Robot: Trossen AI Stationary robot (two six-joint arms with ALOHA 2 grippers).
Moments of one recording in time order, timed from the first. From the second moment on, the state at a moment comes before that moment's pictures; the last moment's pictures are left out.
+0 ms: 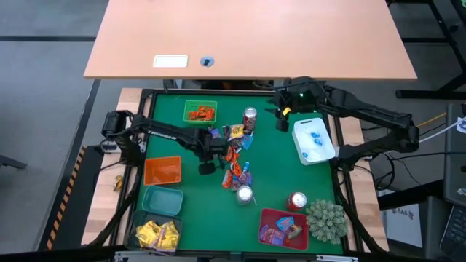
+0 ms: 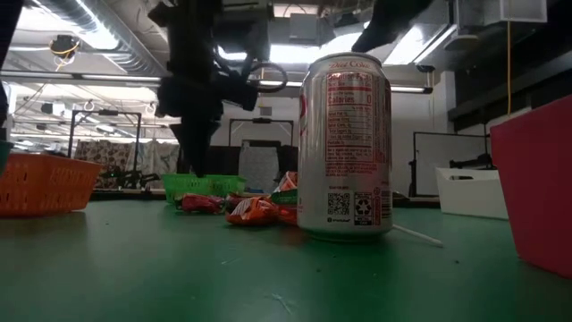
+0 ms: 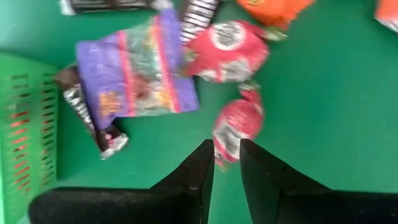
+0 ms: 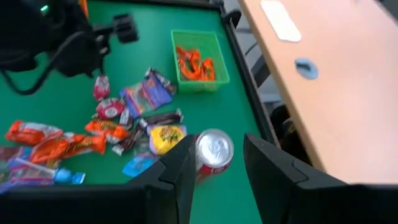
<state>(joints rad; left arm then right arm) 0.01 1.75 1.20 -0.90 -0.22 -0.20 -0.32 1.27 1.32 -0.69 0.02 -0.27</state>
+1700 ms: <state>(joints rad) 0.00 1.88 1.44 -1.27 -0.02 -0.13 -0.32 0.89 0.70 -0.51 -0.16 -0.03</state>
